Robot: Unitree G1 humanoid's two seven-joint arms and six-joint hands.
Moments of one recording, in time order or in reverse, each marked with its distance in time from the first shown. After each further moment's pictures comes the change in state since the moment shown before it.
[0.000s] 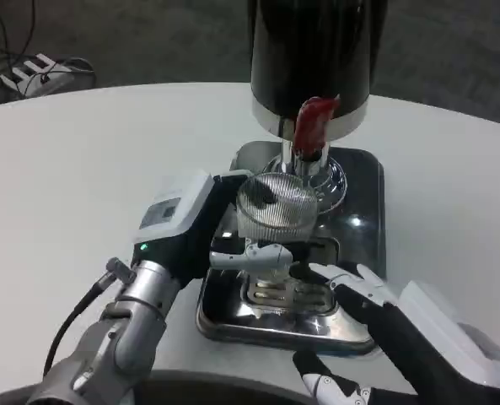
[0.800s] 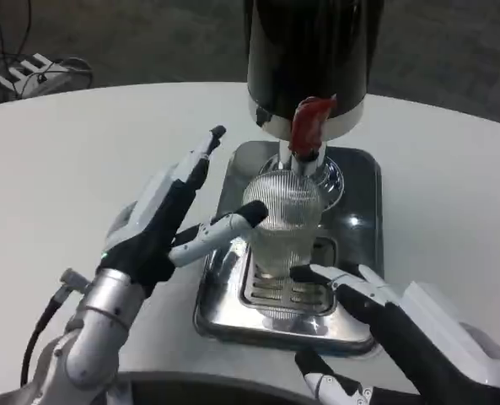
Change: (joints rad) left arm 0.183 0.038 0.164 -0.256 -0.241 -0.024 -0.218; right arm 0.001 0.000 -0.006 0.001 0.011 0.002 -0.001
